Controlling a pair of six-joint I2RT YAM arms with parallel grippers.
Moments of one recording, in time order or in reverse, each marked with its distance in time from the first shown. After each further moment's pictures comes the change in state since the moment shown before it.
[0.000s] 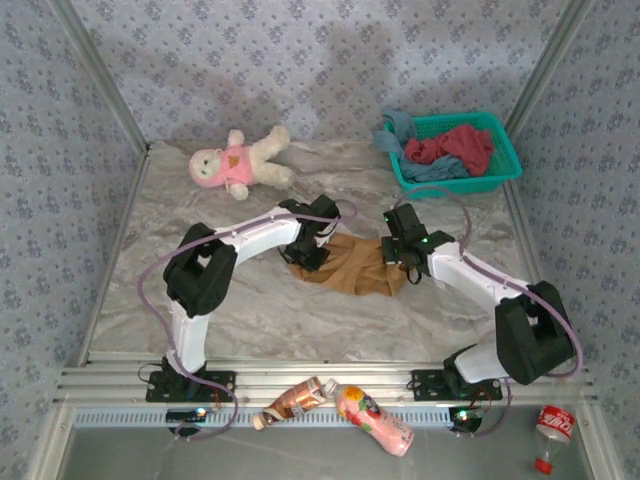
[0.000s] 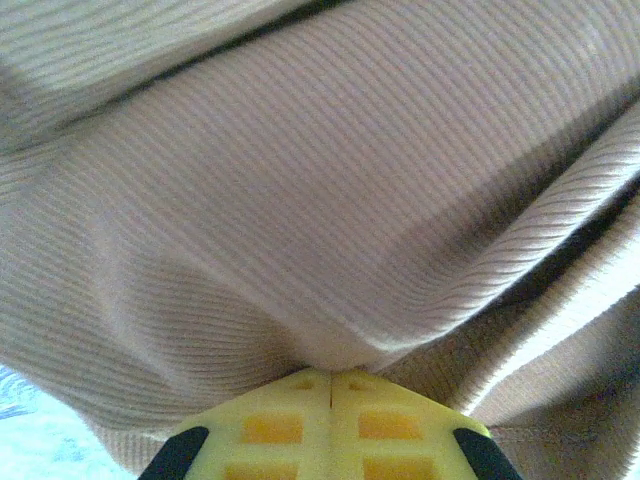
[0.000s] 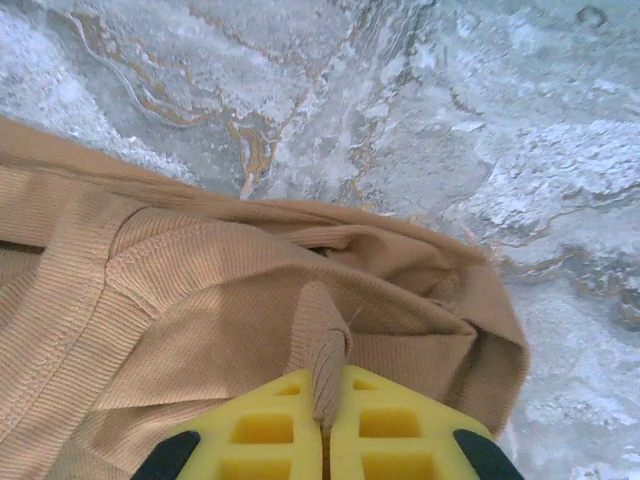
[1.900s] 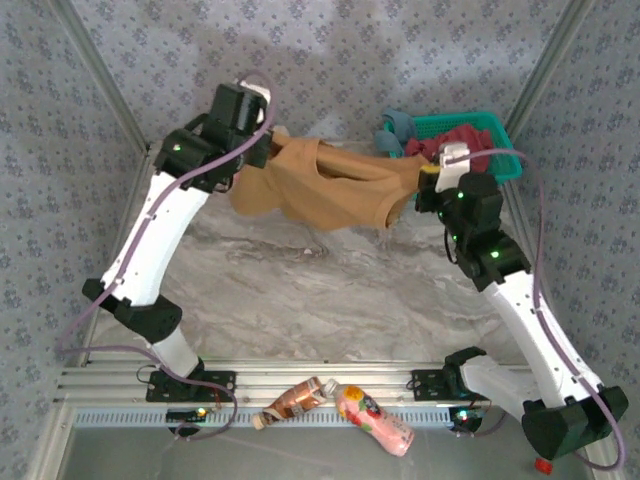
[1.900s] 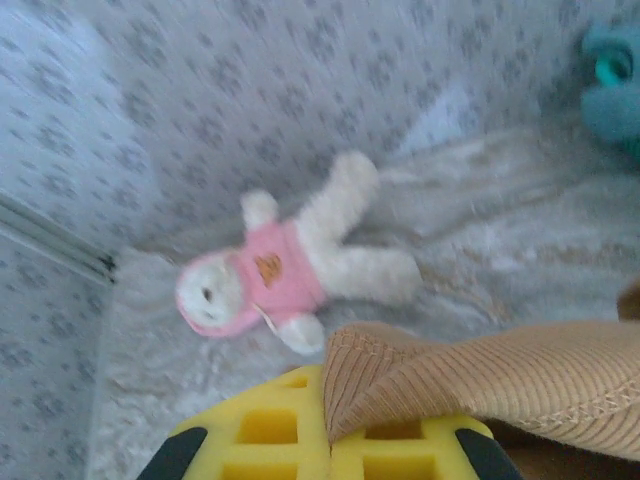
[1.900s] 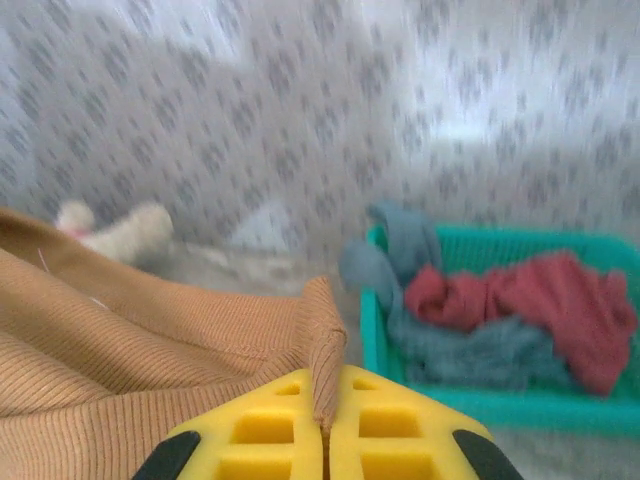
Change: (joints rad) left arm 0.151 -0.314 0.768 -0.235 -0.468 0.178; right arm -0.139 -0.392 0.256 0.206 -0.124 -0.328
